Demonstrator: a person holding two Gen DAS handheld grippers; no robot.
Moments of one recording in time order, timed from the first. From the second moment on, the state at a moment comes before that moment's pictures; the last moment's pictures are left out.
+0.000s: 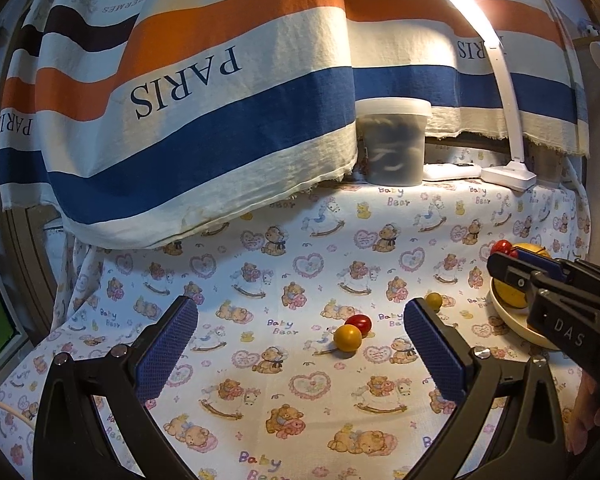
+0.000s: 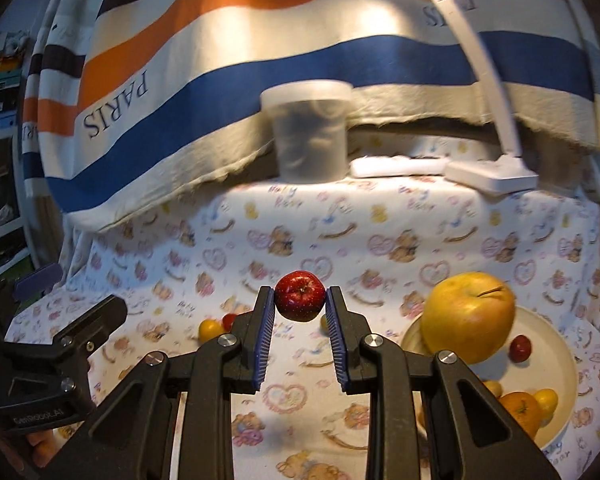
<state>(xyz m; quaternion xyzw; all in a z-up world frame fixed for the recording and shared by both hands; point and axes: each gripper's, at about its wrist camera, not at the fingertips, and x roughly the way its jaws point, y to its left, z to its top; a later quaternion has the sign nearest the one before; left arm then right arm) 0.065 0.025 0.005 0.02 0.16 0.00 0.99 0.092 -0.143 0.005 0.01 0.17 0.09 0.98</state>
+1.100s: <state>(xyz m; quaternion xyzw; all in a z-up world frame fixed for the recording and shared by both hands) 0.066 0.030 0.005 0.01 0.16 0.00 0.99 0.082 -0.139 0.008 -0.02 0.15 0.03 0.99</state>
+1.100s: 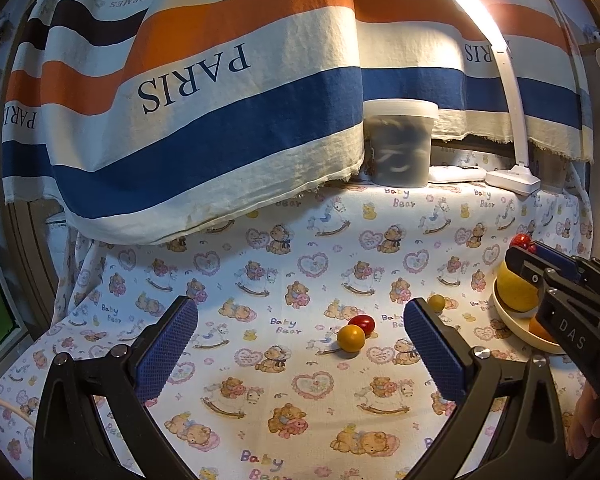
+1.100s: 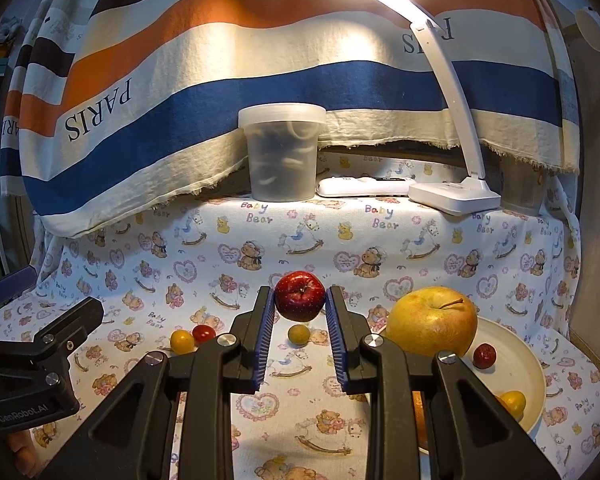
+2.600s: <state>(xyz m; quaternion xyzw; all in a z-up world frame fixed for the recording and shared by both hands) 0.186 0.014 -0.042 -0.07 0.41 -0.08 0.90 0.092 -0.151 0.008 -0.01 0.15 0.01 0.99</state>
